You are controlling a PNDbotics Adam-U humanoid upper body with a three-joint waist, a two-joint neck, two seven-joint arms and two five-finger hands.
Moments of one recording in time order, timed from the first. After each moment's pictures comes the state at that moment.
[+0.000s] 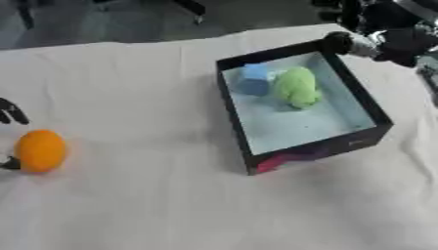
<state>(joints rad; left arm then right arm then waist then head) -0.87 0.63 -0.34 -1.21 -0.71 0.28 -0.89 -0.55 -0.87 -0.02 -1.69 -0.50 -0.01 0.44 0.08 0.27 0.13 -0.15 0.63</state>
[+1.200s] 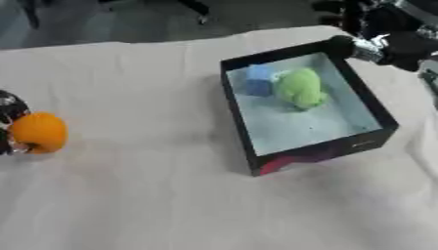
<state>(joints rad) -0.84 0.63 -0.32 -1.37 -0.66 0.32 -0.84 -0.55 -0.86 -0.02 -1.69 -0.51 0.00 0.45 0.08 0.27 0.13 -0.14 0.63</state>
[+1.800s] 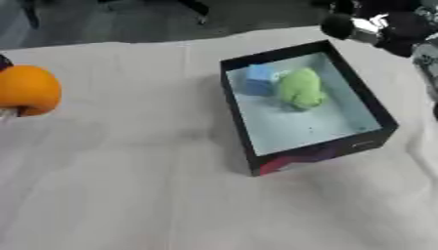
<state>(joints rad) -0.82 0.64 -0.22 -1.64 -0.50 0.32 -0.71 -0.63 -0.86 0.00 -1.73 -0.57 0.01 0.43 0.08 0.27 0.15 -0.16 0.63</state>
